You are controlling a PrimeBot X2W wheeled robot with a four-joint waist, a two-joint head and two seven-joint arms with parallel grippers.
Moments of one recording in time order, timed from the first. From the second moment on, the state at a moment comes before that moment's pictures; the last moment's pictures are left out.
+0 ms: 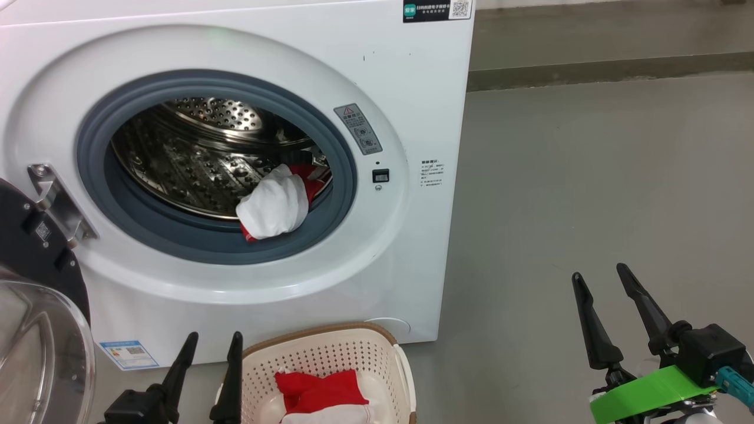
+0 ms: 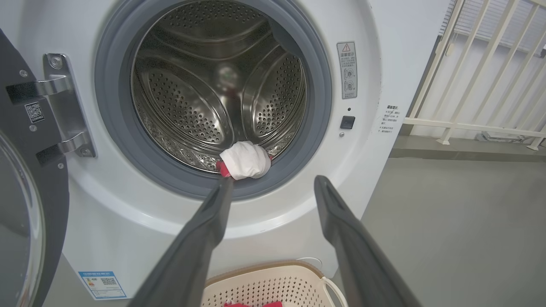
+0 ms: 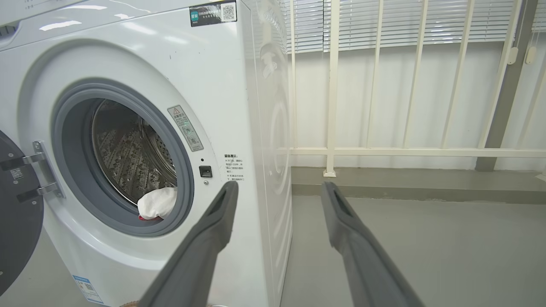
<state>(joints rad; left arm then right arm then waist) -0.04 0.05 -0.02 0.29 -0.26 -0.12 -0.25 0.00 -0.11 0.02 0.13 0.30 0.13 -0.26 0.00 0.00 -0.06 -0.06</state>
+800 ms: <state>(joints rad) -0.09 0.05 -0.02 0.35 -0.26 -0.12 -0.25 0.00 -0.11 0.03 0.13 0.30 0.13 -0.26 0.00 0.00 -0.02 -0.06</state>
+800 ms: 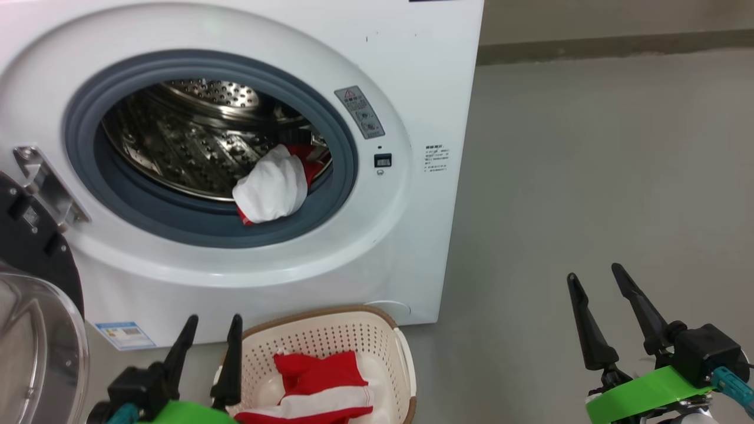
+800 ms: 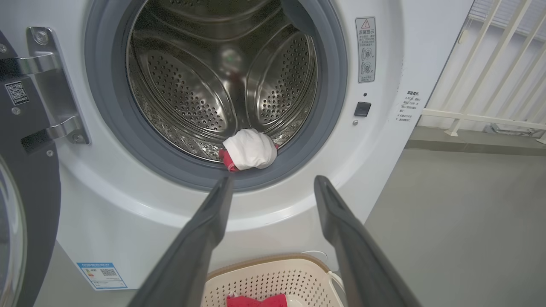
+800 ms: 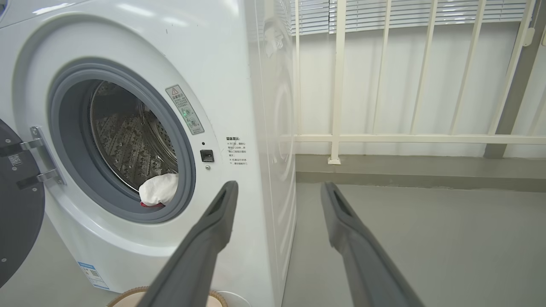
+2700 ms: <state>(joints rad) -1.28 0.16 0.00 1.19 -0.34 -0.12 -0.16 -0.29 -0.16 0.18 0.11 0.32 0.13 -0.26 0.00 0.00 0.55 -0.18</state>
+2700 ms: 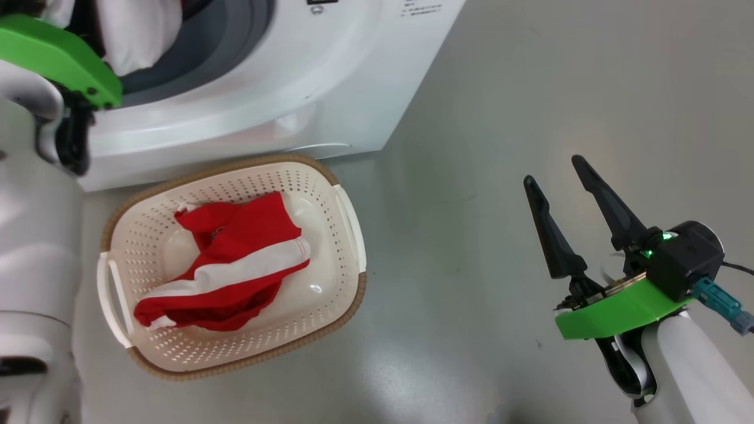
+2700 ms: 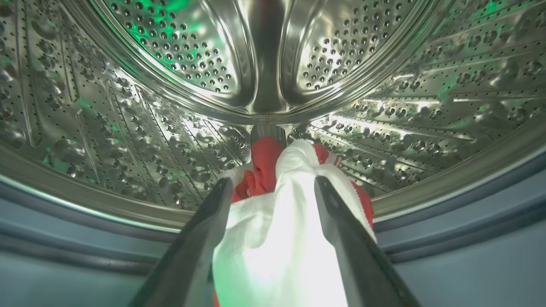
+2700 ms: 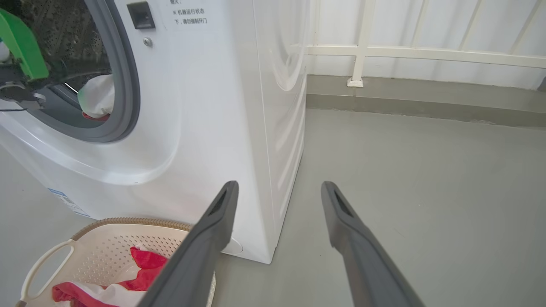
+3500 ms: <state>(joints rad) -1.30 0.22 -0.10 1.29 -0.38 -0.13 0.17 -0.30 -0.17 0.24 0.11 0.38 0.13 -0.26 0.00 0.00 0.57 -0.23</state>
